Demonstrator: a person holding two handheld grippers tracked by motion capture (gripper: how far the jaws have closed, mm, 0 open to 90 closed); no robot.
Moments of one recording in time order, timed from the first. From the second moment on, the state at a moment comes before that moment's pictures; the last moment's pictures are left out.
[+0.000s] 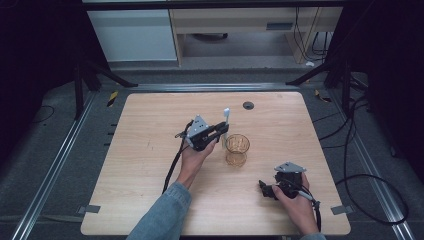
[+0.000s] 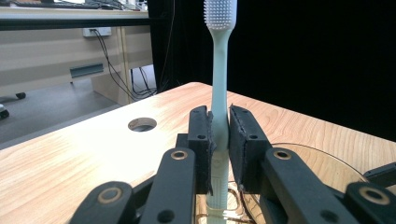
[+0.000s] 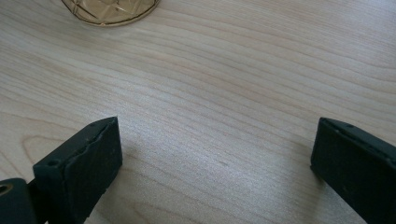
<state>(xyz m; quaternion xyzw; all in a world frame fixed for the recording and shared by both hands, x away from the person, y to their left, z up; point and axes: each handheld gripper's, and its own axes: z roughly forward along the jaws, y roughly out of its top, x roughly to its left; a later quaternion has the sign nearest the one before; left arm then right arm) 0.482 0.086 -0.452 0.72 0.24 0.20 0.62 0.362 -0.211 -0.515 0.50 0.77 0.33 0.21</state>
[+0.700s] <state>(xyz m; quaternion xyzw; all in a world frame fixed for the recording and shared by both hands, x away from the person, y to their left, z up) 0.482 0.088 -0.459 0.72 0.25 0.19 0.62 0.362 -0.211 -0.515 0.50 0.77 0.34 0.21</state>
